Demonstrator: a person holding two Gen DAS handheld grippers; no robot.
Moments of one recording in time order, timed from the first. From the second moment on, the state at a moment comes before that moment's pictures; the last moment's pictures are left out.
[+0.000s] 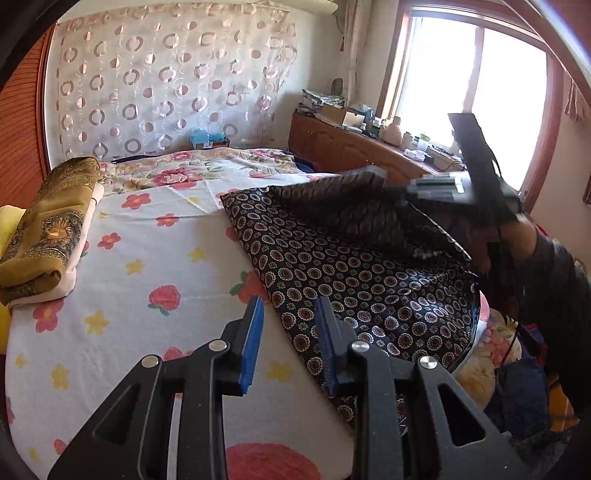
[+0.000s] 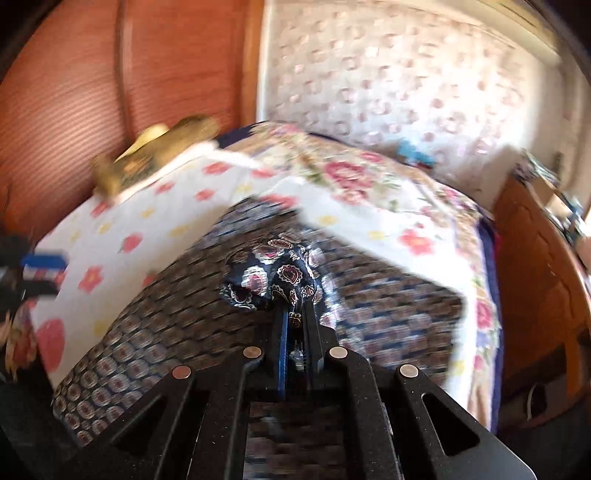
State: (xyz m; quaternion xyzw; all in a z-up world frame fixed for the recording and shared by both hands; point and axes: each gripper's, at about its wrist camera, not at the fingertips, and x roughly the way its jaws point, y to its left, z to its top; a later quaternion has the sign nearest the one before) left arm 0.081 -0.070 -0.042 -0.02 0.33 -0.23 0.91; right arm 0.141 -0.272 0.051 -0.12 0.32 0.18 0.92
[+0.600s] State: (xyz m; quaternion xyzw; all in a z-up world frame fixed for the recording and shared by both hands) left arm 0.086 -0.076 -0.048 -0.01 0.35 -0.24 0.91; right arm 0.197 -0.321 0.067 -0.03 0.34 0.08 0.94
